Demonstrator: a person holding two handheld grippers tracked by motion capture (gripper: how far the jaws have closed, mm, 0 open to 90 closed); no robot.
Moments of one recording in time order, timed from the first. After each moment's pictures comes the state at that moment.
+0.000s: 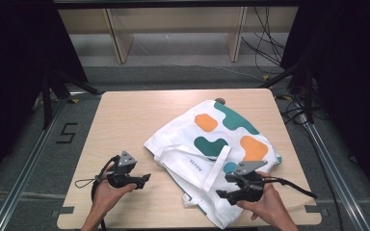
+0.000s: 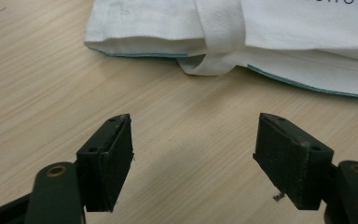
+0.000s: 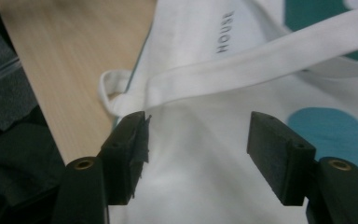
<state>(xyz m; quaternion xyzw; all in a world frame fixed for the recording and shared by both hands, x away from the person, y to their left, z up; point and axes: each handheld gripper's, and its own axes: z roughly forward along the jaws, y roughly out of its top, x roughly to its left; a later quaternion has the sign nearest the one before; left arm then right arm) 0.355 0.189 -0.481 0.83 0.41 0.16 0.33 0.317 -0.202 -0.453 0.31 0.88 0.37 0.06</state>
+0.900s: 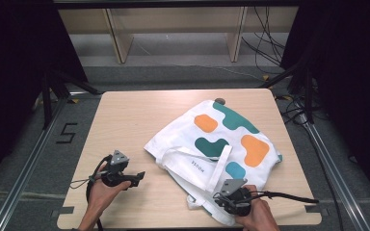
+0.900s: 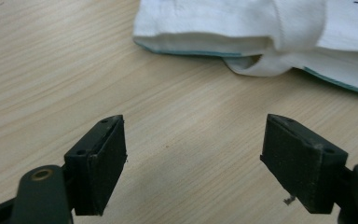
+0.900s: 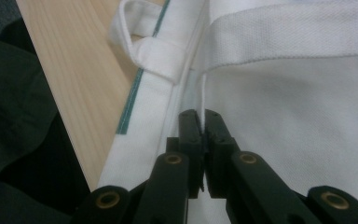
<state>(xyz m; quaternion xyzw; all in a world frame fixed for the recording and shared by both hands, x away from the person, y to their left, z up) 0.361 0.208 -0.489 0.82 0.44 0.17 0.34 0.294 -0.183 -0.484 0.24 0.93 0.28 0.09</state>
